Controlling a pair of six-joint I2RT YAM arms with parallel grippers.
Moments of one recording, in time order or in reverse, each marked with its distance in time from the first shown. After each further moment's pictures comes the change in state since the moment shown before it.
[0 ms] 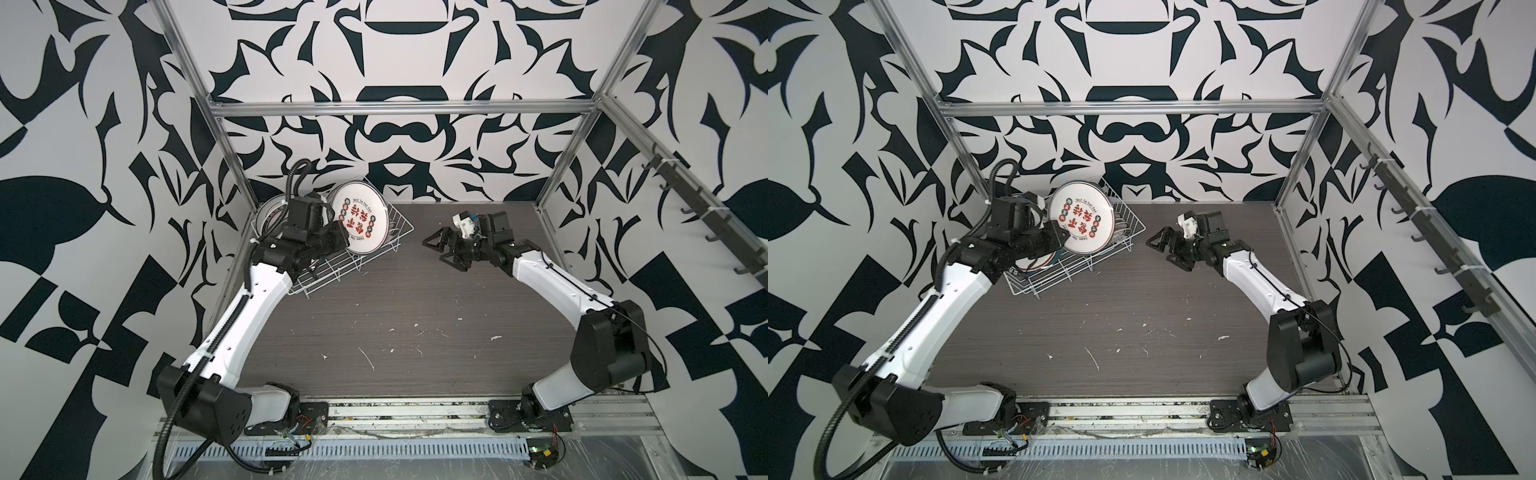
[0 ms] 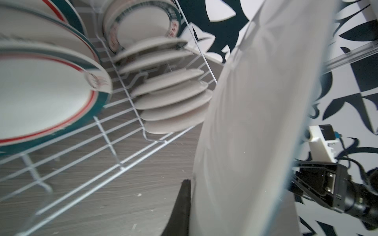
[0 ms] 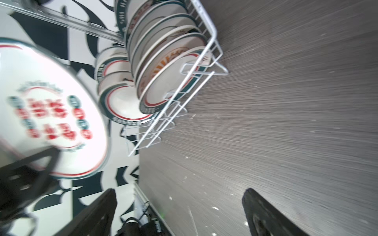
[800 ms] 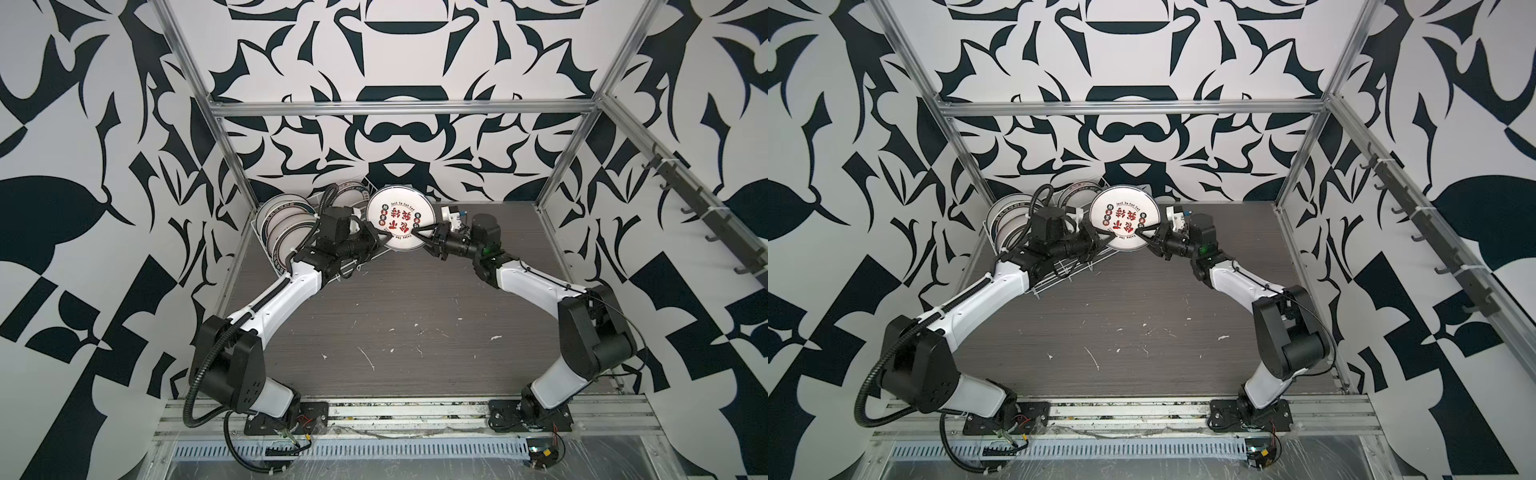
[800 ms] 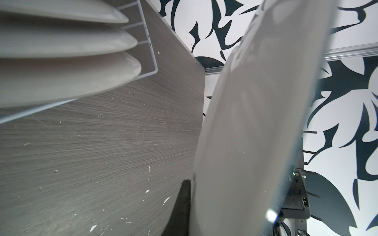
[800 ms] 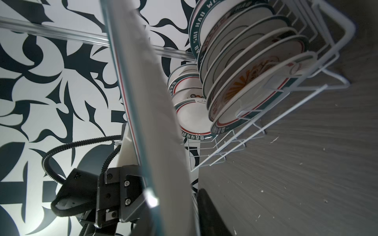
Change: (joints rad) left arm -0.082 0.156 -0.172 0.543 0.313 -0.498; right arm 0.069 0.092 -0.113 0.698 -0.073 0.467
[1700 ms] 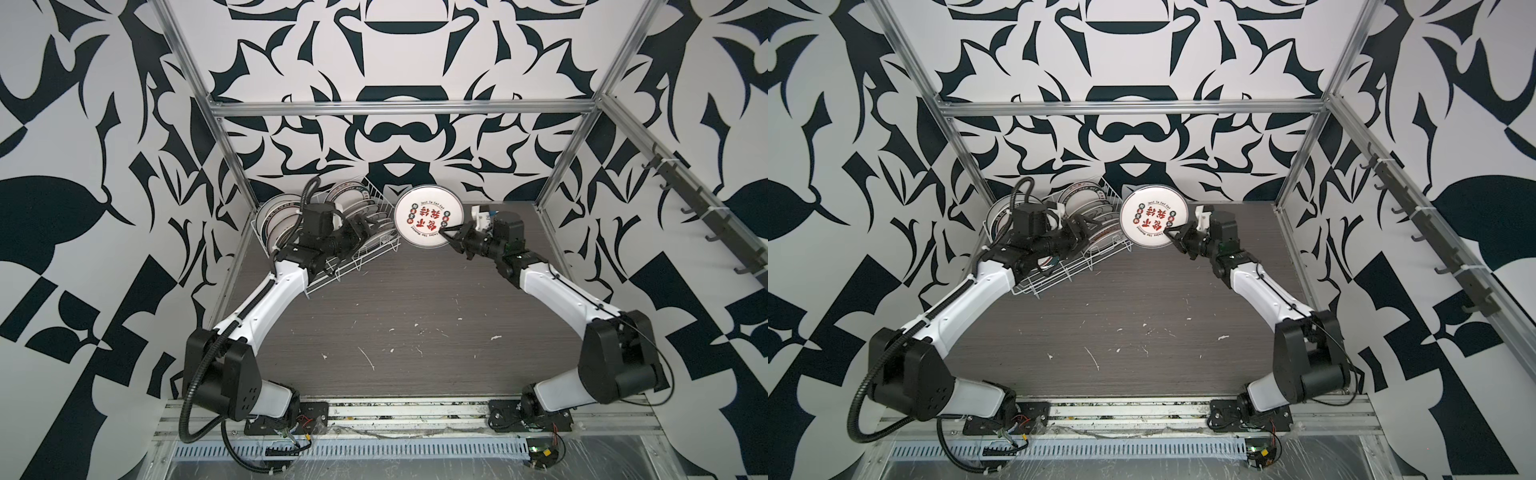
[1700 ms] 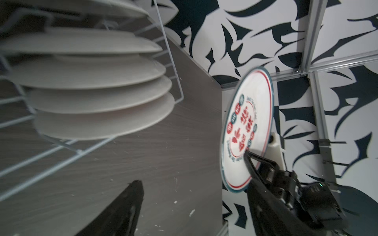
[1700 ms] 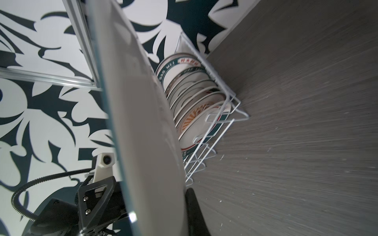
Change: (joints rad) left arm 0.132 -0.071 0.050 -0.202 -0.092 0.256; right arm -0.148 -0.200 -0.006 -0.407 0.214 -0.220
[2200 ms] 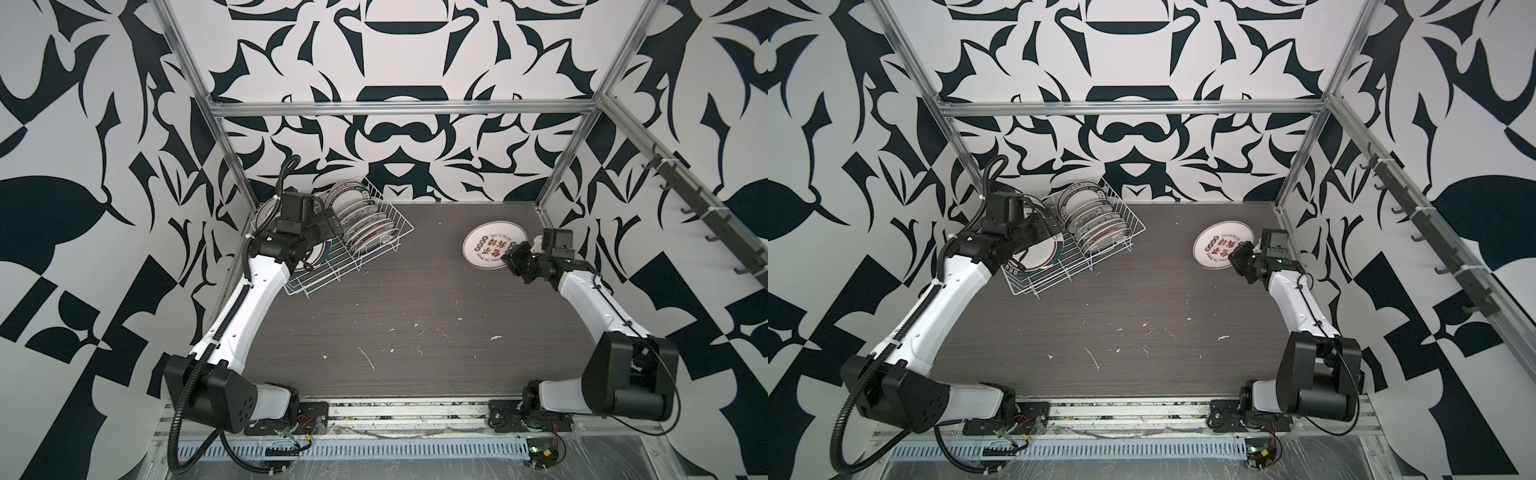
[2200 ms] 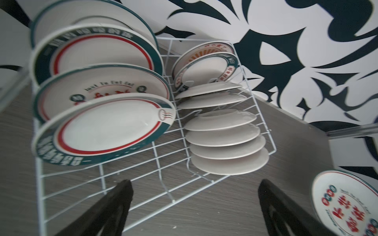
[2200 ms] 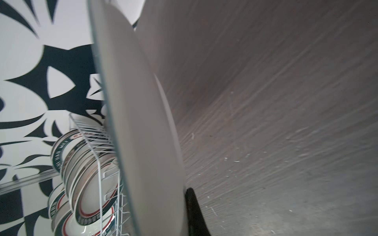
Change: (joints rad) left arm 0.050 -0.048 0.206 -0.421 -0.563 0.348; right arm -0.373 -0.047 -0.058 -0.481 0.171 -0.218
